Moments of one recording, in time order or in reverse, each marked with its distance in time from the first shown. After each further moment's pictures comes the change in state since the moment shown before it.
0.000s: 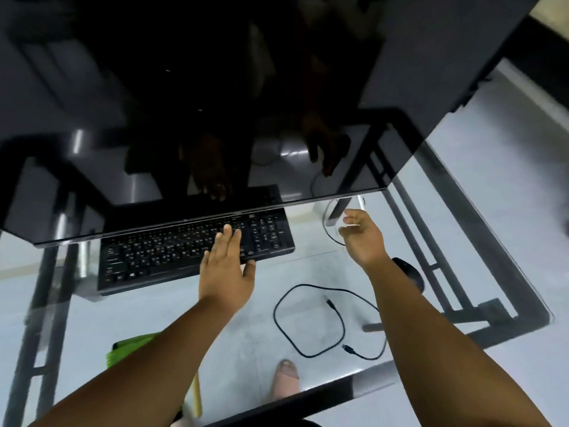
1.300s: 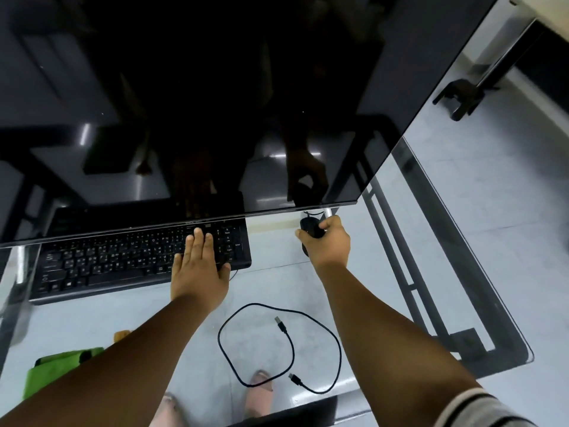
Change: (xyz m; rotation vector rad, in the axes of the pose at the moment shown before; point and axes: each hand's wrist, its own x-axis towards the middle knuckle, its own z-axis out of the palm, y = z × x) left_hand 0.028 0.053 0.041 0.217 -0.067 -0.159; right_hand 0.046 0.015 -0.012 -0.175 0.102 0.007
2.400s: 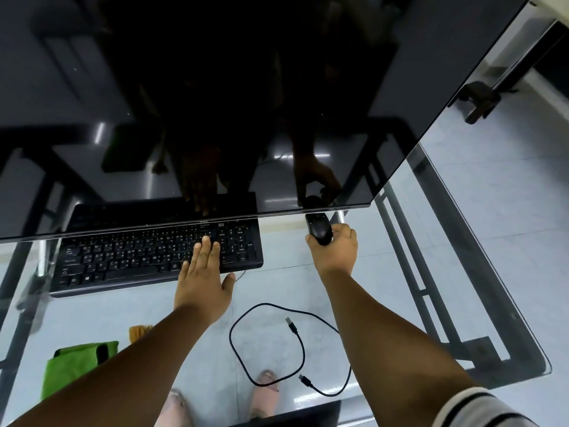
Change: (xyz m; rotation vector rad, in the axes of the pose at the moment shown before) left_hand -0.014 -0.022 0.003 -0.050 -0.002 0.043; right_hand 0.005 0.018 0.026 -0.054 0.135 -0.095
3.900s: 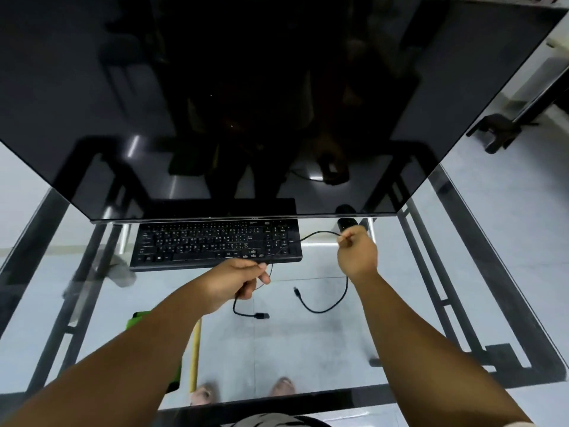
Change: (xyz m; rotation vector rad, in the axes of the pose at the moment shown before) left_hand -0.050 -0.027 -0.090 -1.066 -0.540 -0.121; right_hand -0.053 -0.053 -0.030 0.016 -0.212 -0.139
